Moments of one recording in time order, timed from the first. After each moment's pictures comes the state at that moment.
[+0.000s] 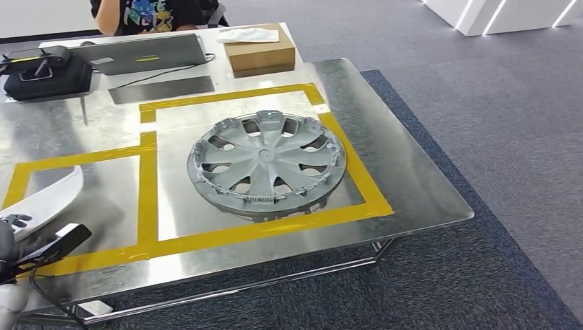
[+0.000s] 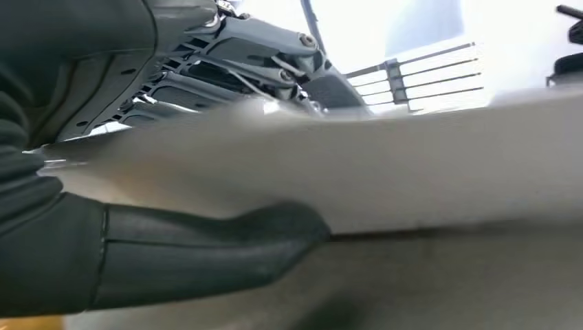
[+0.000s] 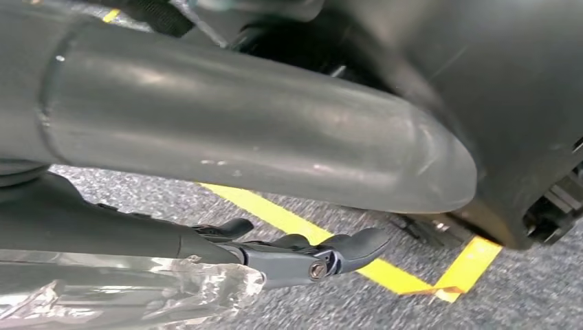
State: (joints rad) left arm -0.10 0.23 0.23 -1.20 -1.05 0.29 0.06; right arm -0.02 0.03 0.72 -0.16 -0.04 0.08 -0.27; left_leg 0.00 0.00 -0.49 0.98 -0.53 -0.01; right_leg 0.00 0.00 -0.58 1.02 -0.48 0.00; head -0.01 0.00
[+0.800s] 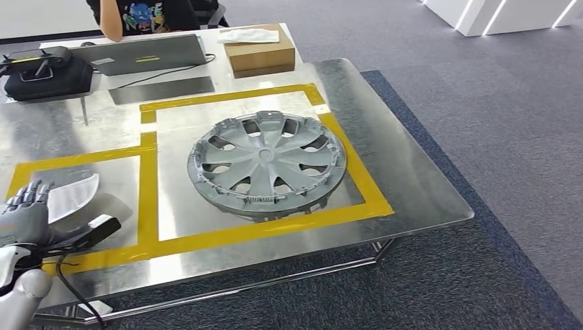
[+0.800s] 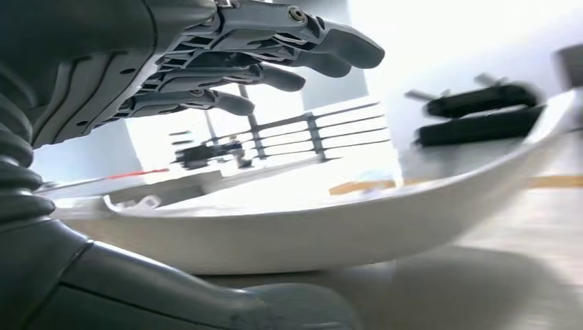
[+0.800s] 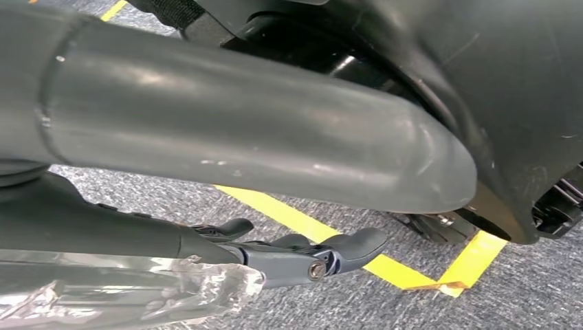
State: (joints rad) left arm -0.16 0.23 0.07 -1.20 -1.10 0.35 -0.02; right arm -0.02 0.02 0.73 -0.16 -0.04 0.07 -0.27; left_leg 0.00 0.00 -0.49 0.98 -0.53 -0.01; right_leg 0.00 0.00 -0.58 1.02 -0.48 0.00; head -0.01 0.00
